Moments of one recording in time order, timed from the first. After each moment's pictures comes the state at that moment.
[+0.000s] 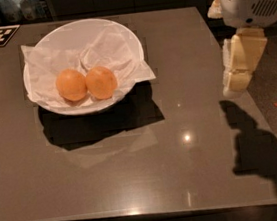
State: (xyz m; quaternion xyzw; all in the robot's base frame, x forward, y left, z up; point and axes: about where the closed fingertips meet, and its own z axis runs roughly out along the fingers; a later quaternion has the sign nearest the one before) arm 0.476 -0.170 0.989 -0.65 0.75 -0.06 0.14
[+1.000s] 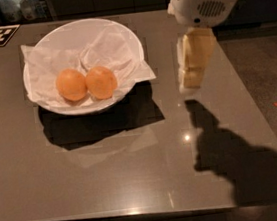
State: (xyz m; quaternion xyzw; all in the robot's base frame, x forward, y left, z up) arm 0.495 -0.099 0.996 -0.67 0.72 -0.06 0.17
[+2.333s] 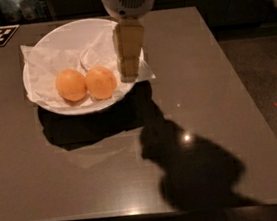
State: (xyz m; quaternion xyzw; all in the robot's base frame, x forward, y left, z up) arm 0.536 0.007 1.007 -0.71 0.67 -0.06 0.19
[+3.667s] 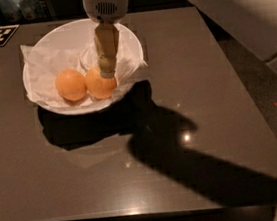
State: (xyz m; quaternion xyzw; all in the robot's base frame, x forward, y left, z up) arm 0.593 0.056 0.970 -0.70 0.69 -0.04 0.17
